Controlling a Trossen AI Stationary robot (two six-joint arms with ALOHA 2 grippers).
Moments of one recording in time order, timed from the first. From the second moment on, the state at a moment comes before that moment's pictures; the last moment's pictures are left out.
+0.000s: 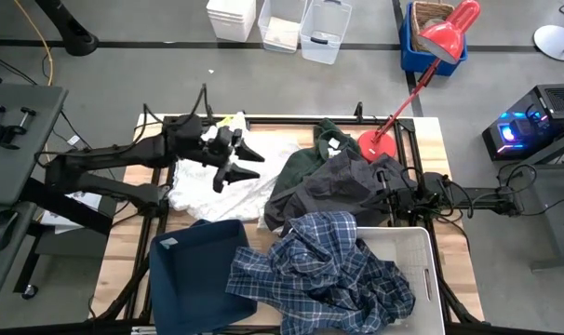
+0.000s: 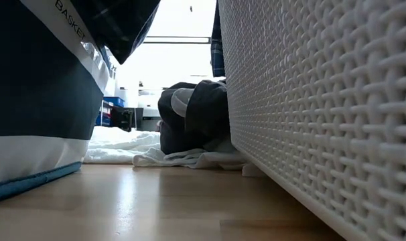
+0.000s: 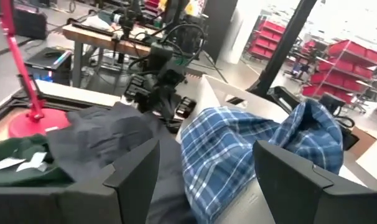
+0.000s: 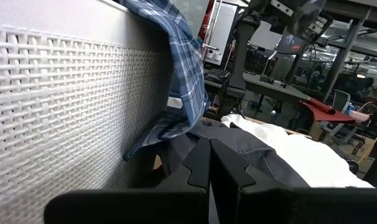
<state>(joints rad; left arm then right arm) 0.24 1.08 0.93 0.00 0.43 -0.23 0.00 0.02 0.01 0.05 -0.23 -0.26</state>
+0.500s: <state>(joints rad) 0.20 0.89 0.66 0.08 0.25 -0.37 0.00 0.02 0.01 0.05 -0.23 -0.26</state>
